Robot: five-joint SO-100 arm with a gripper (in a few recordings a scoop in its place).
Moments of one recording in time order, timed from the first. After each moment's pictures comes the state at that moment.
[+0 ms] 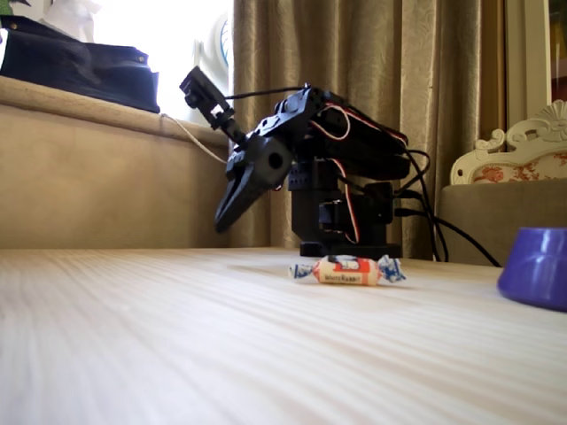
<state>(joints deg) 4.6 188.5 173.2 62.8 10.6</state>
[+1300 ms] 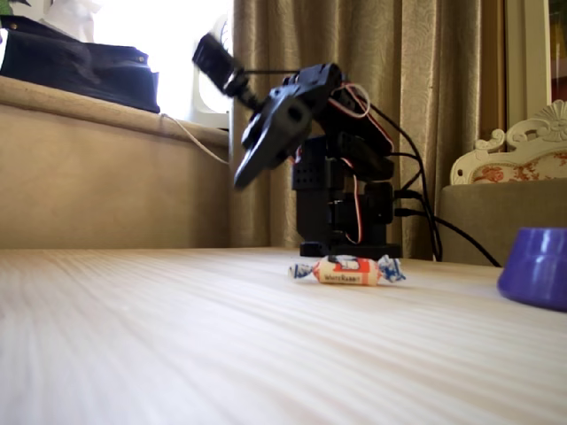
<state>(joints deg) -16.2 188.2 157.2 68.4 37.1</state>
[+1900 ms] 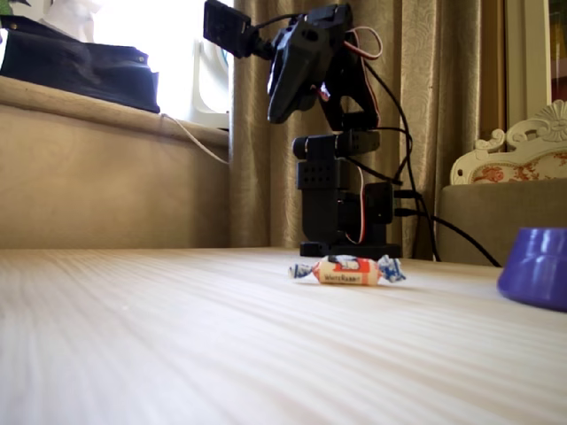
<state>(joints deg) -26.5 167.5 132.4 81.7 66.2</state>
